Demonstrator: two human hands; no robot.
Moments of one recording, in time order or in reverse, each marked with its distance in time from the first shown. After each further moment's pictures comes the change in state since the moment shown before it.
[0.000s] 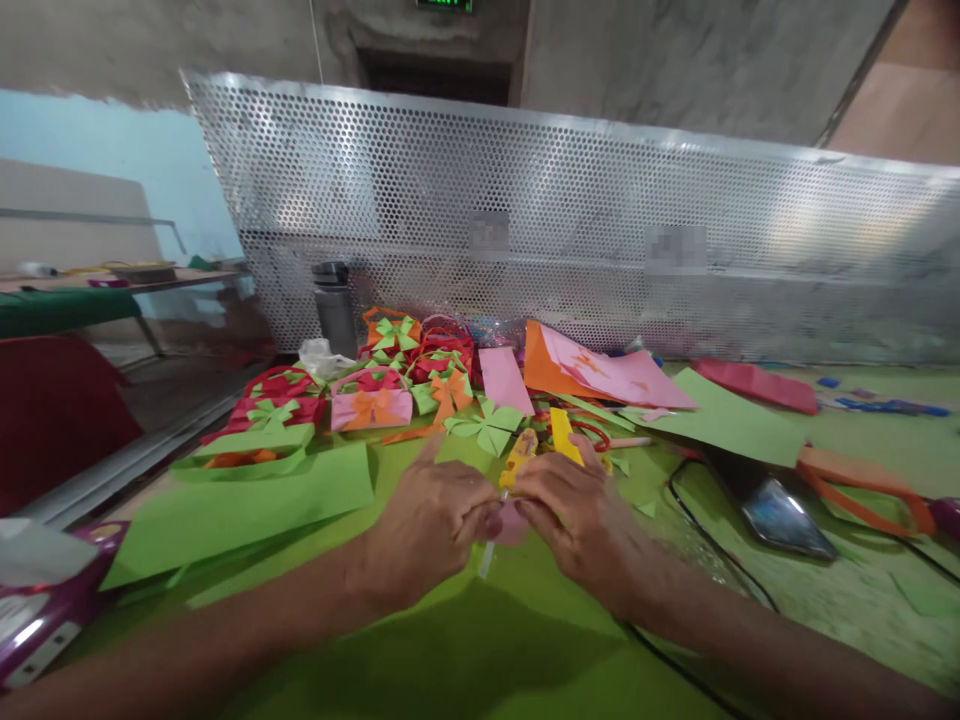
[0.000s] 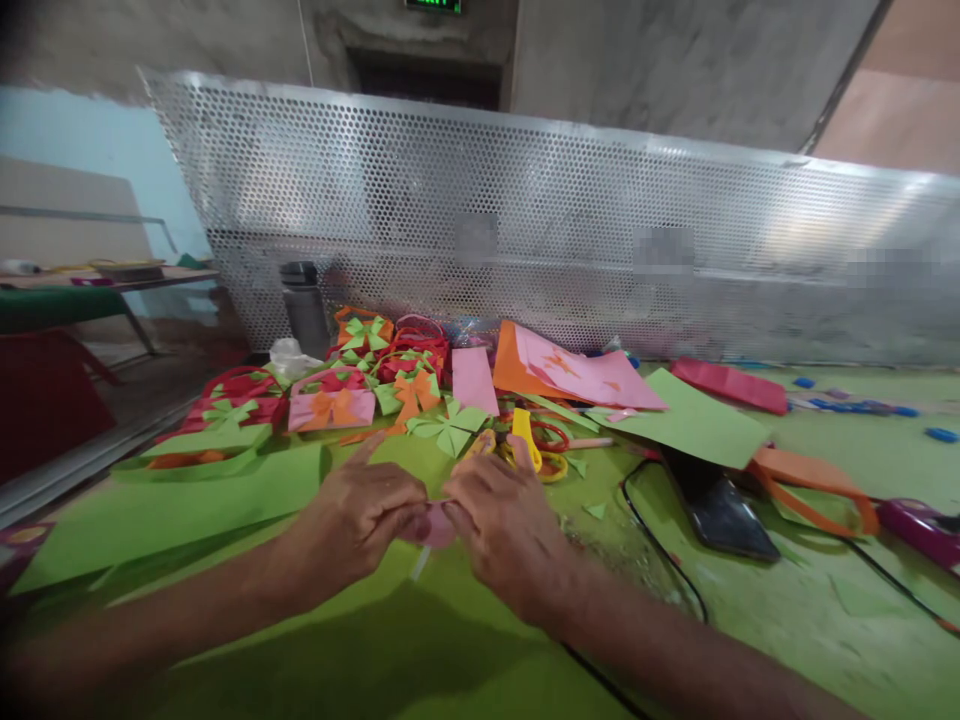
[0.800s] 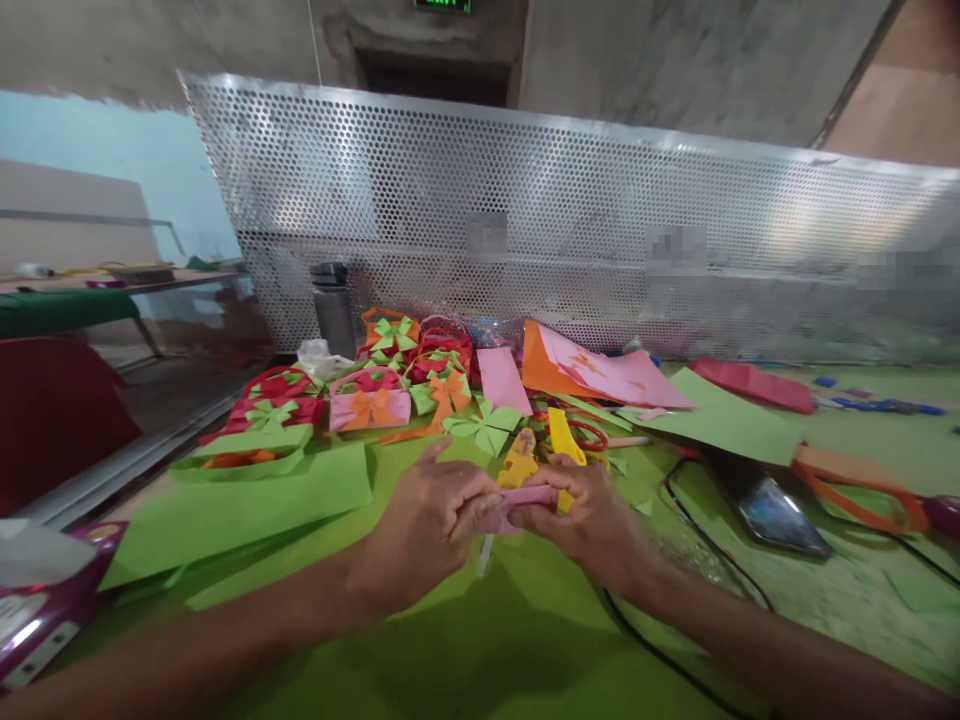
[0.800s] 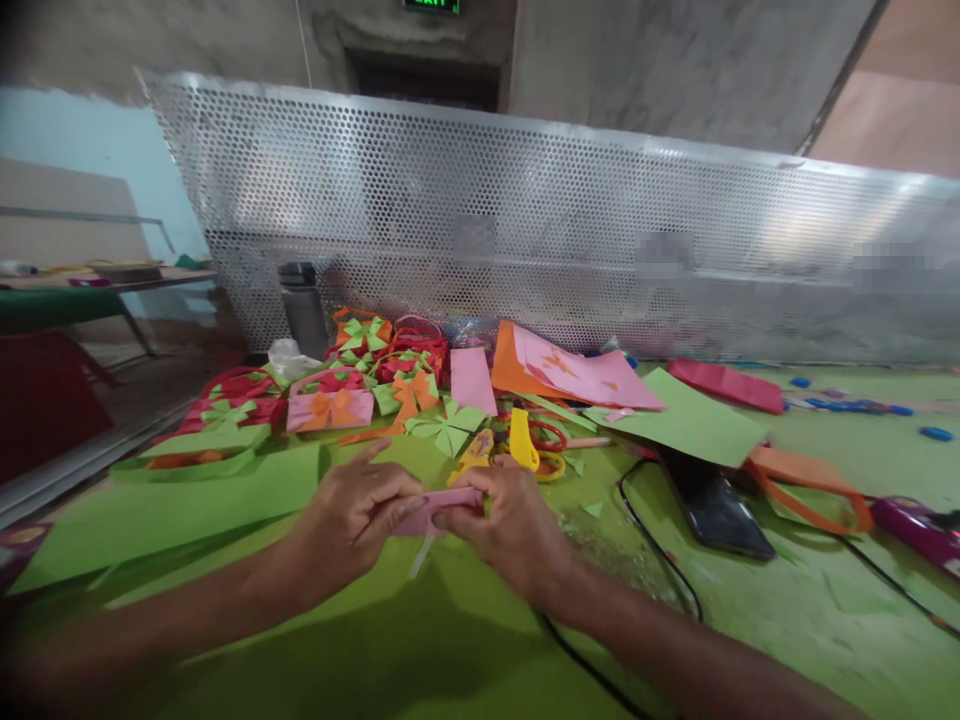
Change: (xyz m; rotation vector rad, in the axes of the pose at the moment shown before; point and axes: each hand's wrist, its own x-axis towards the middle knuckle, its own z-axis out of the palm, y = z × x) left_hand 0.002 0.004 0.003 -0.075 0.116 -0.038; right_hand 0.007 -0.003 -0.006 0.332 -0.098 0.400
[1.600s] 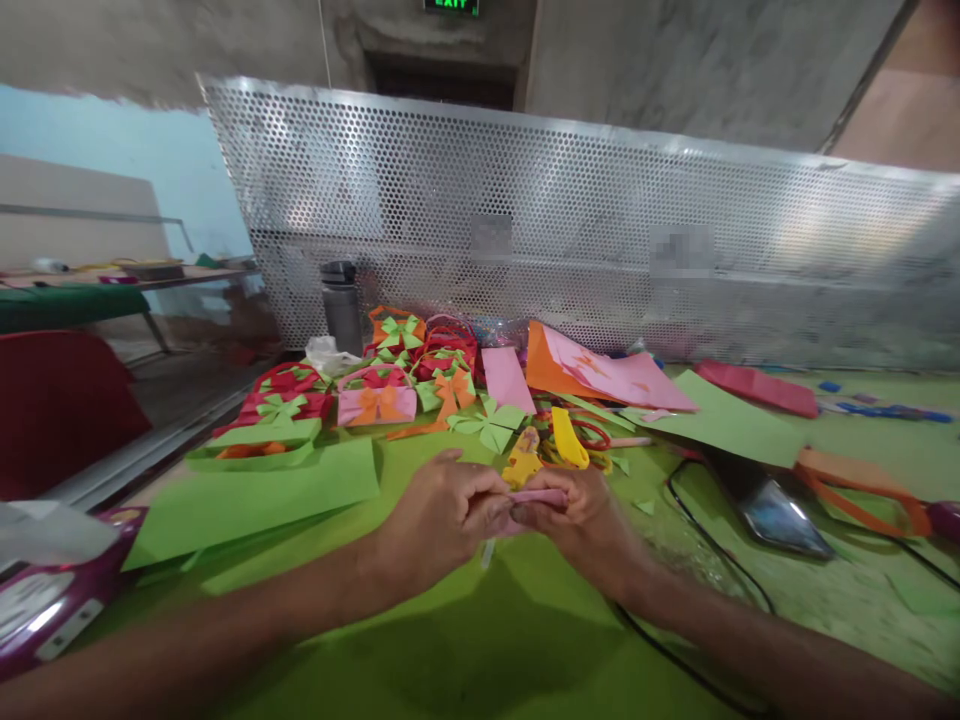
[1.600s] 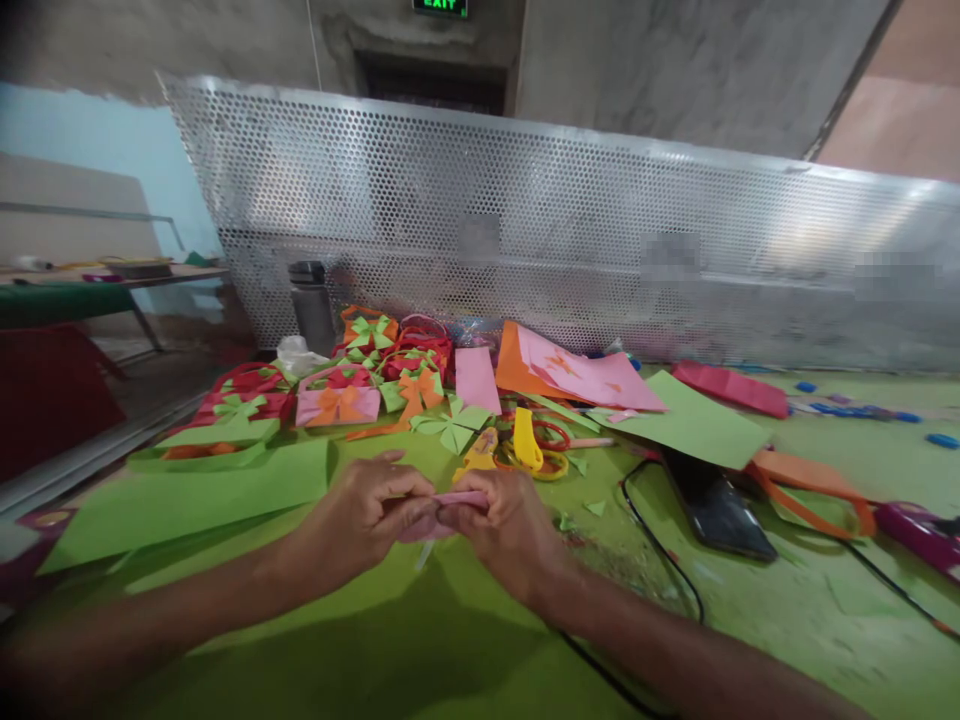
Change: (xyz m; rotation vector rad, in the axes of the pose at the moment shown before) left_hand 0.001 0.005 0.002 -0.097 -0.118 -0.167; right_hand -0.006 0.008 0.014 0.211 -0.024 0.042
